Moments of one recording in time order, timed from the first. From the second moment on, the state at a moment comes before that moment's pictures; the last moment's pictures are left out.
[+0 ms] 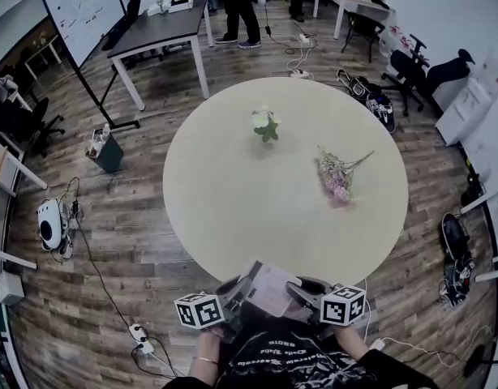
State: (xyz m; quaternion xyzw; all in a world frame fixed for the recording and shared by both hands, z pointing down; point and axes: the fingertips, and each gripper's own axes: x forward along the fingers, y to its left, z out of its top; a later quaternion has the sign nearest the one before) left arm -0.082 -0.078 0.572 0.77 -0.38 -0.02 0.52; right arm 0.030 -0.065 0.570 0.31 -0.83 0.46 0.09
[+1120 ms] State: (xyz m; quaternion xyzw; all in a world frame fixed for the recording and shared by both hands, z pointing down) left arm -0.135 -0.237 0.557 0.78 -0.37 -0.01 0.51; right arm -0.021 -0.218 0.551 0.34 -0.84 0.41 0.08
